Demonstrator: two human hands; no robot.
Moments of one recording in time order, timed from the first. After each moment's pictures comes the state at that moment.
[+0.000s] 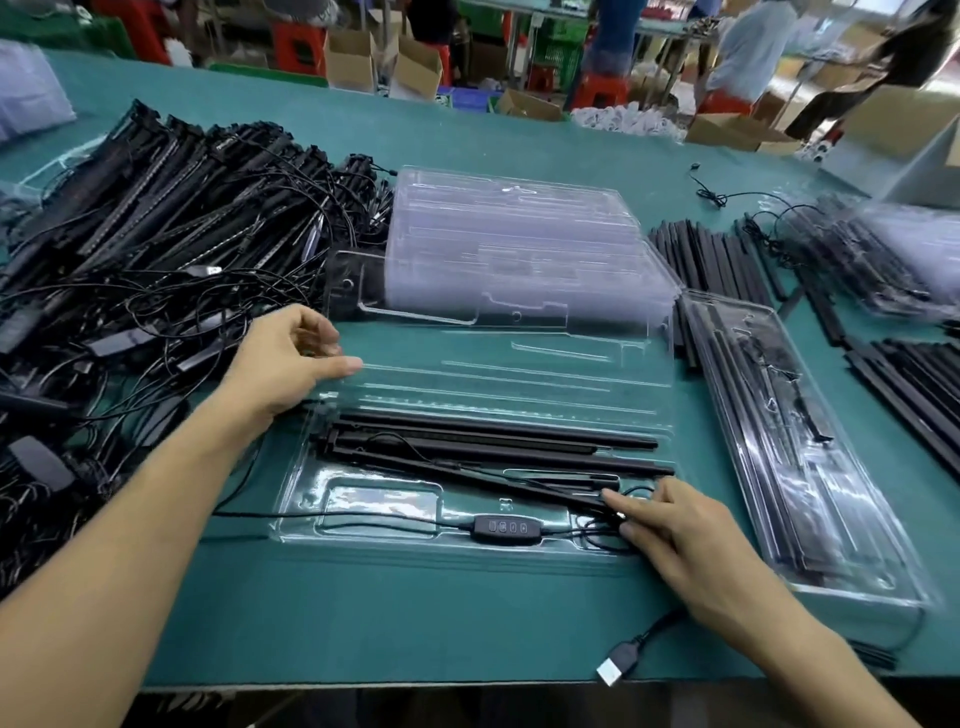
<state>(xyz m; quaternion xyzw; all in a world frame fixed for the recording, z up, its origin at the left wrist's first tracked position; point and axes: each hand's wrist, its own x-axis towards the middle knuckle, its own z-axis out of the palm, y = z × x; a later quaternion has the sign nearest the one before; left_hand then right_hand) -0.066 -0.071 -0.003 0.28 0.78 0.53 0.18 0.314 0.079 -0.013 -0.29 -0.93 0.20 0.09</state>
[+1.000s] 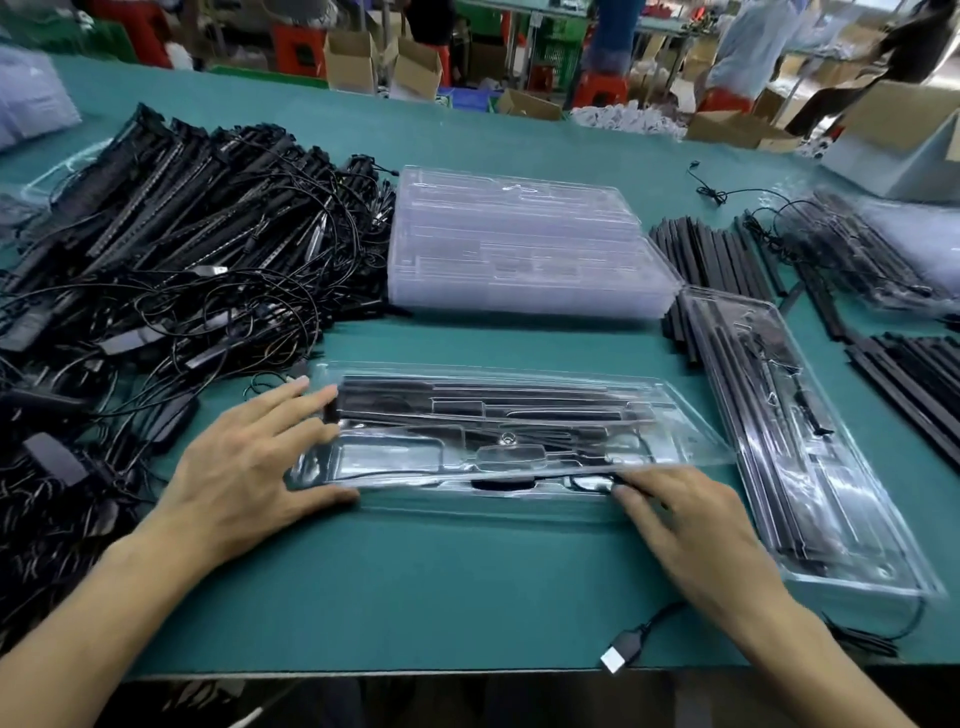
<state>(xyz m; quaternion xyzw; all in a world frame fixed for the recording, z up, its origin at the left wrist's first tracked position) -0.022 -0.154 -0.026 0.59 0.78 0.16 -0.09 0.305 0.072 -0.014 -0.32 -0.92 0.11 0.19</state>
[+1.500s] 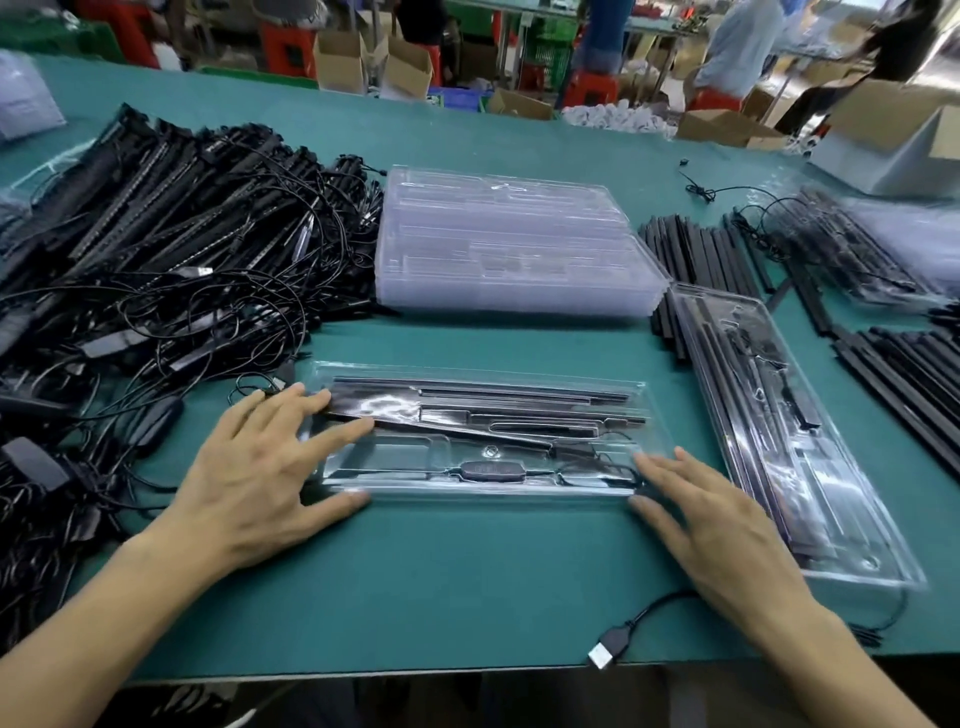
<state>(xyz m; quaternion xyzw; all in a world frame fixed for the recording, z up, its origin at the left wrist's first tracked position) -0.002 -0.143 -0.019 0.55 0.83 0.02 -0.03 0.329 0.081 -0.007 -0.37 -0.92 0.07 0.11</state>
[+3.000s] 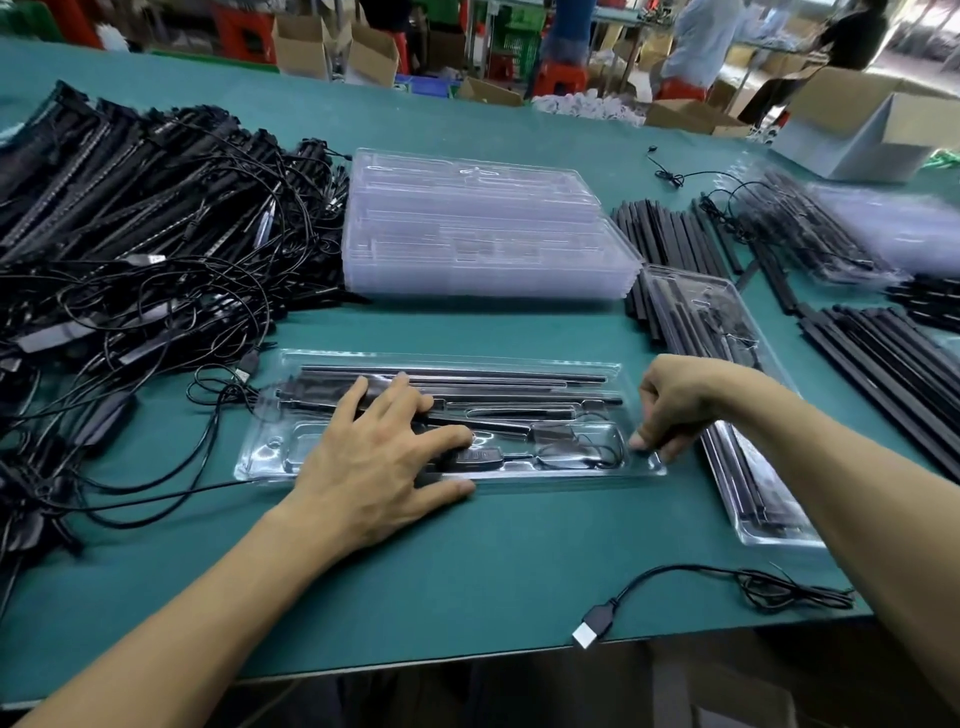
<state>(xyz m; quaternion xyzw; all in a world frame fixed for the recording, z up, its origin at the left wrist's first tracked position) 0.060 -0.067 -0.032 0.64 0.76 0.07 -0.06 0.258 0.182 0.052 -0.52 -0.77 0.31 -0.21</state>
